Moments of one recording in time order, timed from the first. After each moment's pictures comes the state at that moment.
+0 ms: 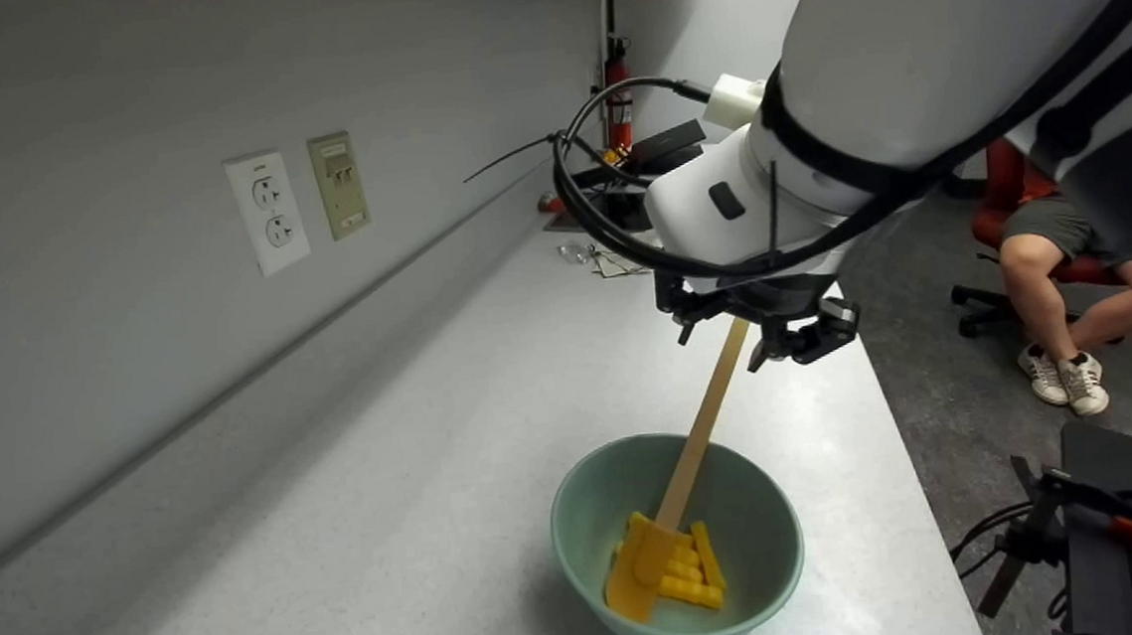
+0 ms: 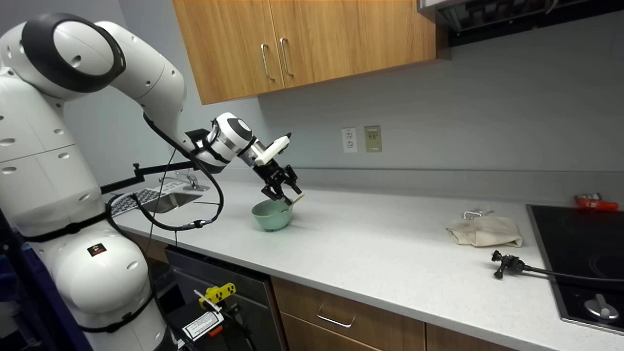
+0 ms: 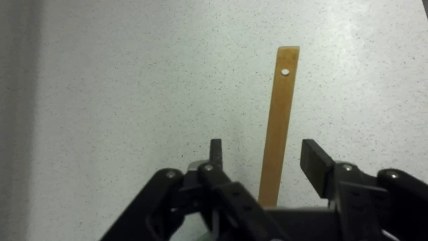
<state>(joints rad) 0.28 -0.06 0.24 -2.33 -0.77 2.29 -0.76</state>
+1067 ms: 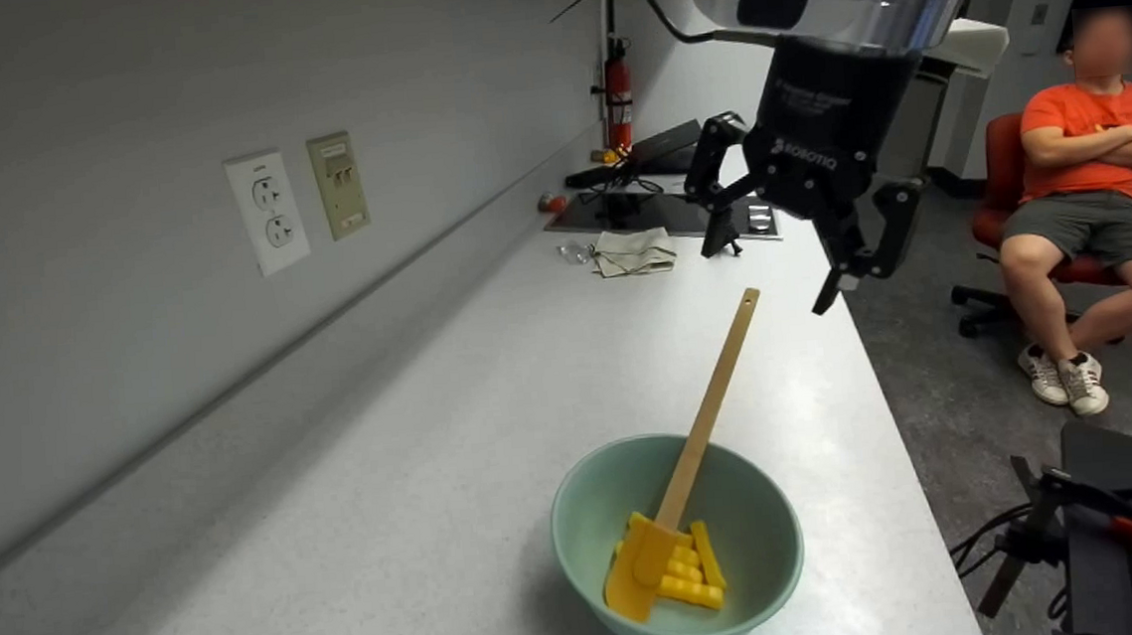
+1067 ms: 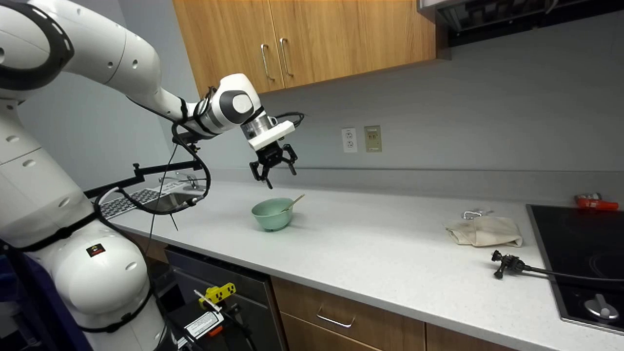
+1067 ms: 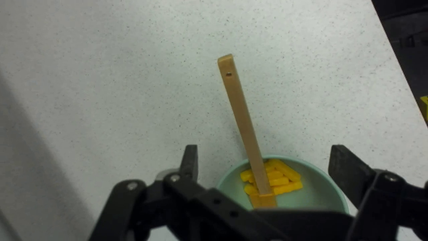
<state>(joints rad) 0.27 -0.26 0.14 -2.33 -0.19 2.25 -0.92</state>
